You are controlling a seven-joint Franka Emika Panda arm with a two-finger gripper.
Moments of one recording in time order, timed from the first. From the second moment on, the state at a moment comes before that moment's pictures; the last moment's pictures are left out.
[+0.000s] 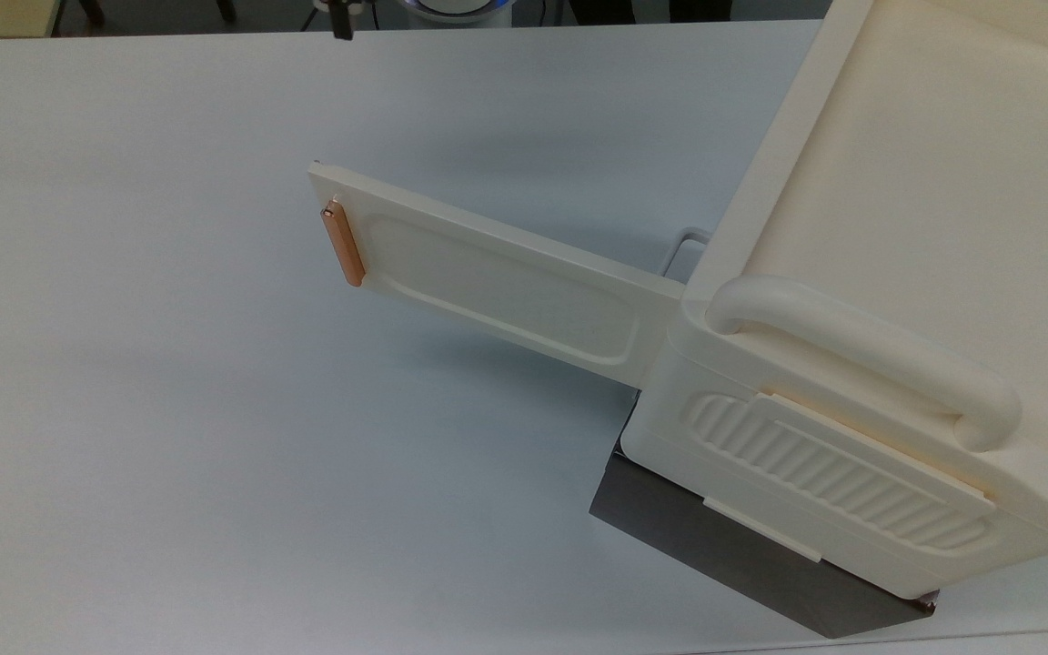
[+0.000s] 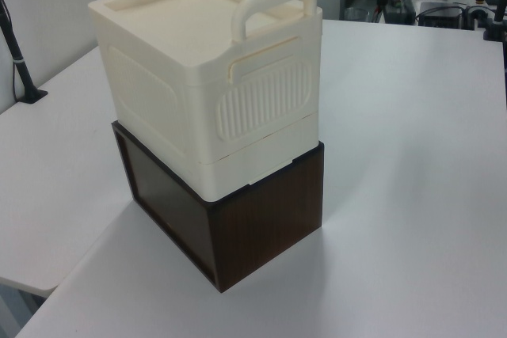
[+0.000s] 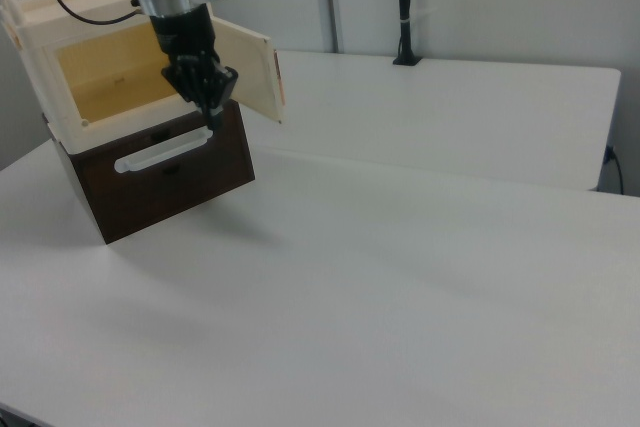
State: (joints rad) arm 0.04 0.02 -0.08 -1.53 -0.05 1.59 0.02
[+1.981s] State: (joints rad) arm 0.02 0.18 -0.06 -1.43 0.16 2.35 0.02
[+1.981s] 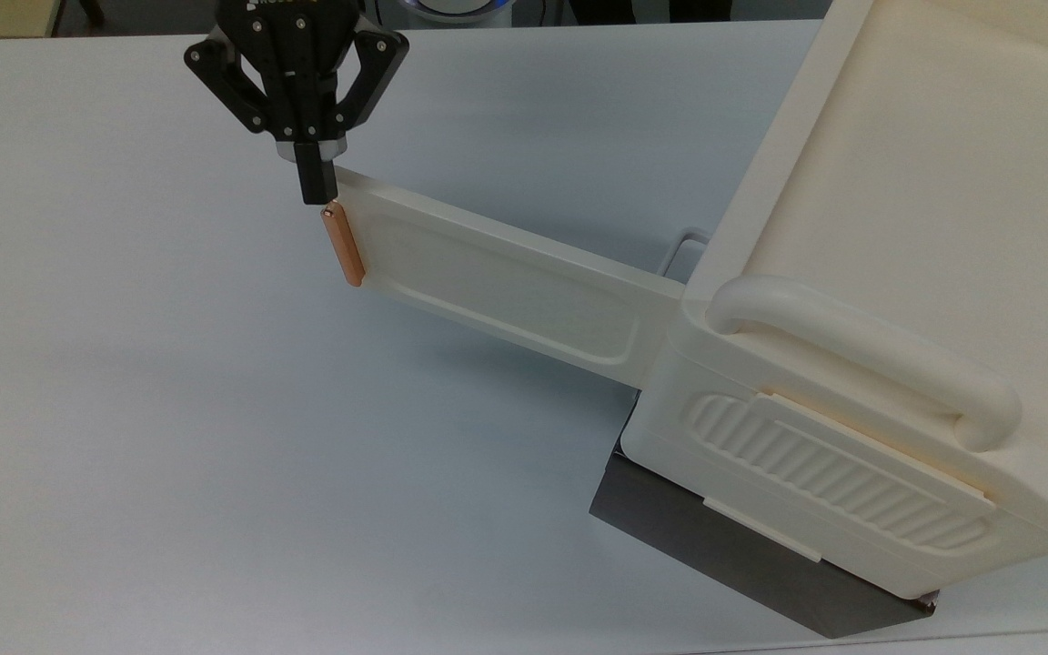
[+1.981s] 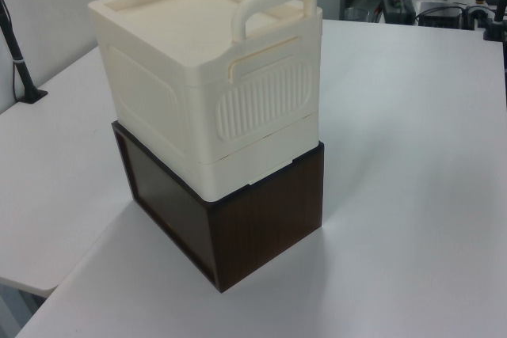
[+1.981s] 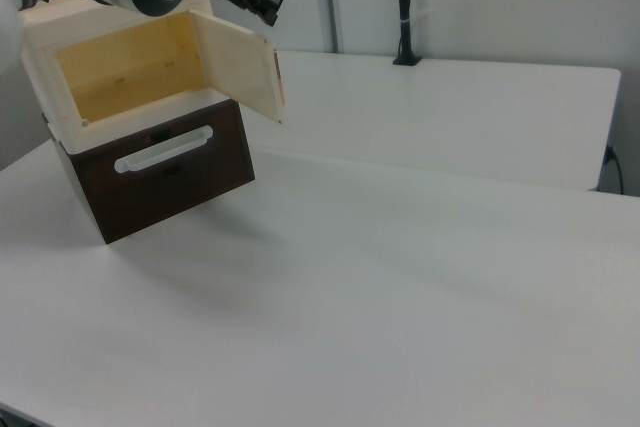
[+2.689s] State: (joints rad) arm 0.02 0.13 -0.06 -1.39 0.22 1.89 -0.08
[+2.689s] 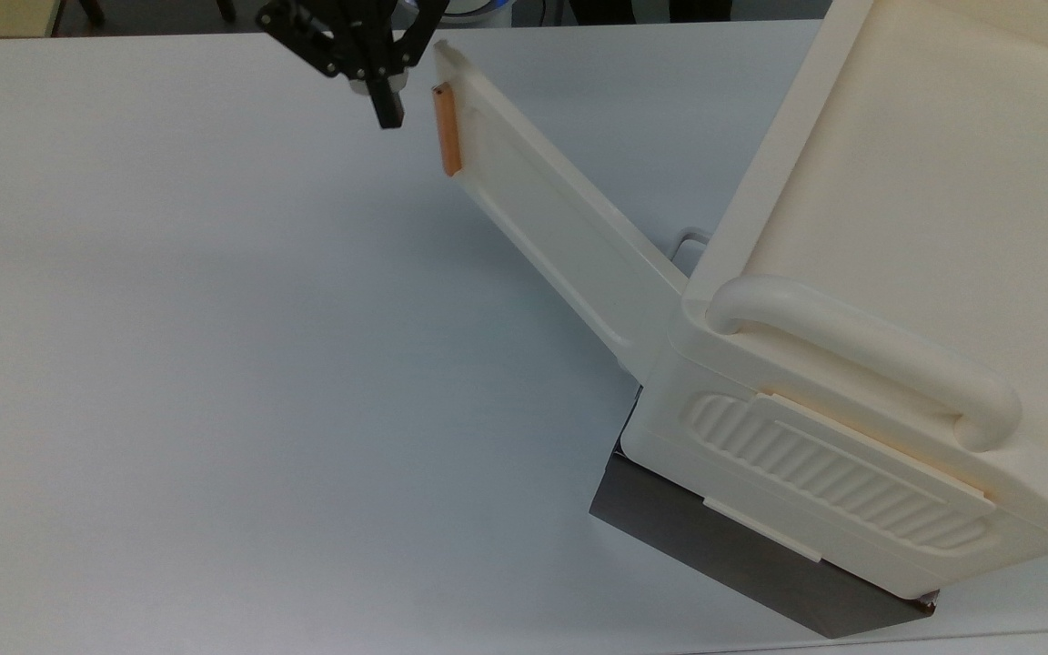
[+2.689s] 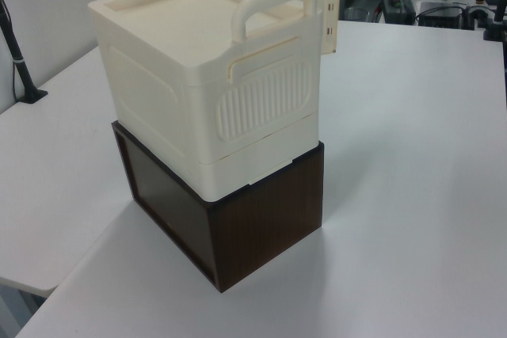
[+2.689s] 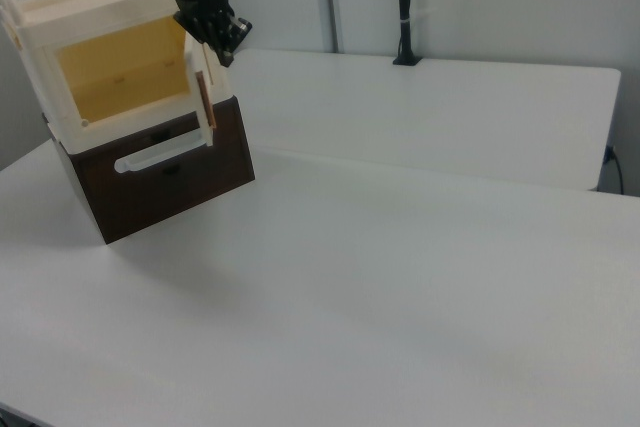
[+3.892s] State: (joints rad) arm 0.10 0.13 0.13 -1.39 0.38 1.82 -0.17
